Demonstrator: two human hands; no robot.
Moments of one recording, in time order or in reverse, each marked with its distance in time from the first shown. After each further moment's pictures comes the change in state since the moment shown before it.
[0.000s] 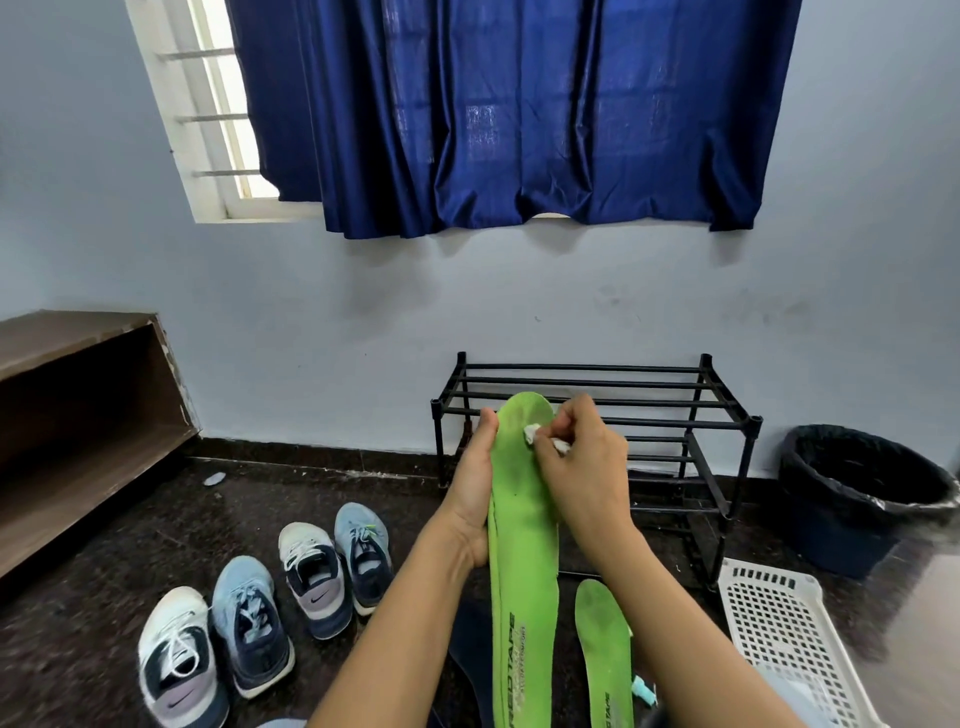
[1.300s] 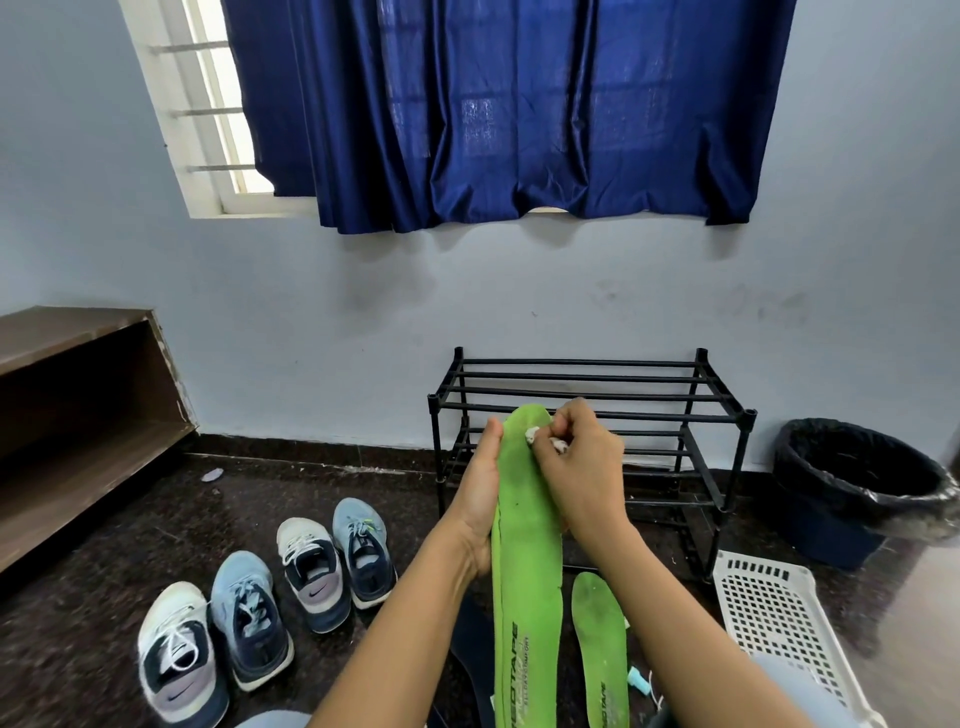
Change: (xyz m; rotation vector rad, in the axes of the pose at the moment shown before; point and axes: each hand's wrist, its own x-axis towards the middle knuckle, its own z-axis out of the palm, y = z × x) left_hand -0.006 -0.013 0.005 0.067 0.010 -0.065; right_hand -0.002 0.013 0.003 0.038 0.009 0.050
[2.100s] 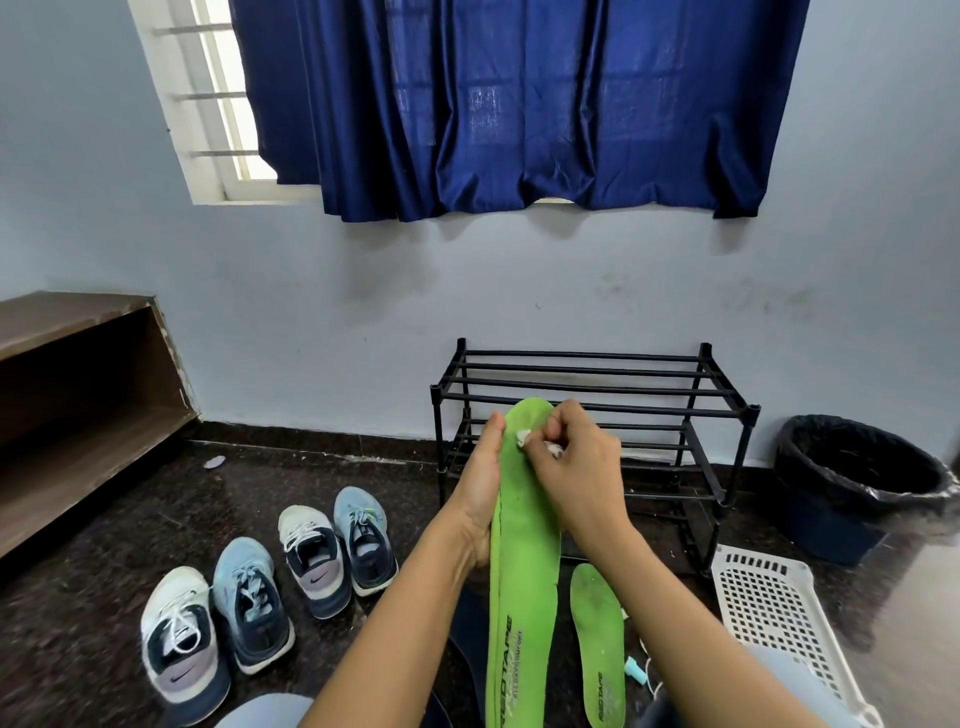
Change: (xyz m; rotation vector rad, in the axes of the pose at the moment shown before) left_hand 0.002 -0.002 -0.004 -0.035 0.024 -0.008; right_hand -0.010 -0.004 -0.001 -0.017 -0.058 -0.086
